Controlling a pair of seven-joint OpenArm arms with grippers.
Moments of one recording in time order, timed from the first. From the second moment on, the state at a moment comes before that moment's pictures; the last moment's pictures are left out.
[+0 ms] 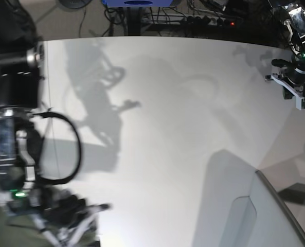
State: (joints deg) left arm 15.2 -15.0 -37.7 83.5 -1.0 -25.7 26.2; right arm 27.2 5.4 -4.5 92.6 18.7 8.7 -65.1
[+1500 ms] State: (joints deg) left arm 18.0 -15.7 -38.1 80.1 -1.0 -26.0 26.2; right arm 27.9 -4.5 -35.0 54.4 25.4 -8.8 -38.8
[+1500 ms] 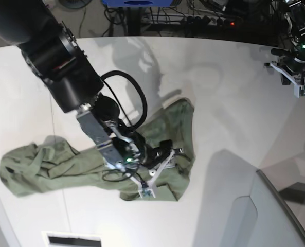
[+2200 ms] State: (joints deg) left arm 19.1 -16.3 -38.0 79.9 -1.2 -26.1 26.0; right arm 30.5 -6.0 -48.1 38.6 11.6 -17.1 -29.1
